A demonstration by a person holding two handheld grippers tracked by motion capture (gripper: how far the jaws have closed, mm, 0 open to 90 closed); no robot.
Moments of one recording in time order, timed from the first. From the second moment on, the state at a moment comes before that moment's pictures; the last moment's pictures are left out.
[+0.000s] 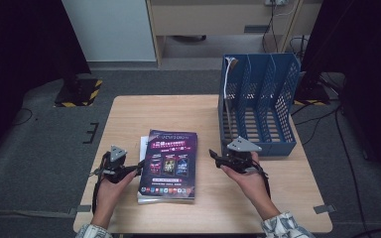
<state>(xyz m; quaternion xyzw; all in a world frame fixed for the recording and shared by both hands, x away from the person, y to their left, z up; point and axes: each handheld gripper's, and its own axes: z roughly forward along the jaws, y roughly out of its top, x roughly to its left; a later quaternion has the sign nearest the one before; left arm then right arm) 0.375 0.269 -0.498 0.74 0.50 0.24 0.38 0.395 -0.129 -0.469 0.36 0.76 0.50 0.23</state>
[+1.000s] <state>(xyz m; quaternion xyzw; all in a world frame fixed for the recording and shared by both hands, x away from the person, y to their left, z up) 0.383 0.238 -0.513 0.77 0.46 0.18 0.40 0.392 -0.098 -0.493 0.32 0.80 0.47 0.17</state>
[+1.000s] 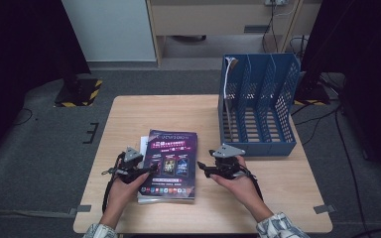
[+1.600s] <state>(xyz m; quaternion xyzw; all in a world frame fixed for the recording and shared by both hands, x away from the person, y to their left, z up) 0.380 0.229 -0.510 0.79 0.44 0.18 0.39 0.402 -0.084 -0.511 0.35 0.81 0.46 0.09</state>
